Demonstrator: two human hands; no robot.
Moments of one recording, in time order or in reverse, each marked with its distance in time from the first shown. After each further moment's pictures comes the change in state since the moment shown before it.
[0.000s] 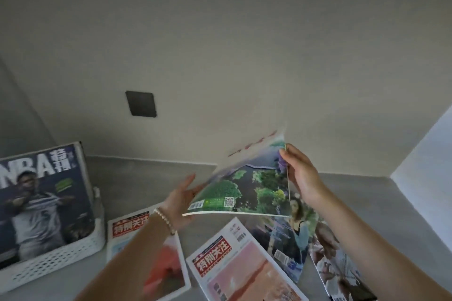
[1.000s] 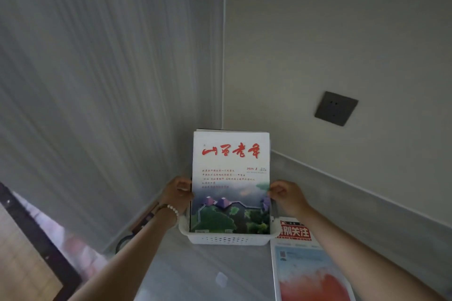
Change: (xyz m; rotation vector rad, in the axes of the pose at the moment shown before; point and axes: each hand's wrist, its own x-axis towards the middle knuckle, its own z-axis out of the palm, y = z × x) left_hand -0.198 0.126 -0.364 0.786 1.147 0.331; right_hand 0.058 0.193 0.419 -0.717 -0.515 0.180
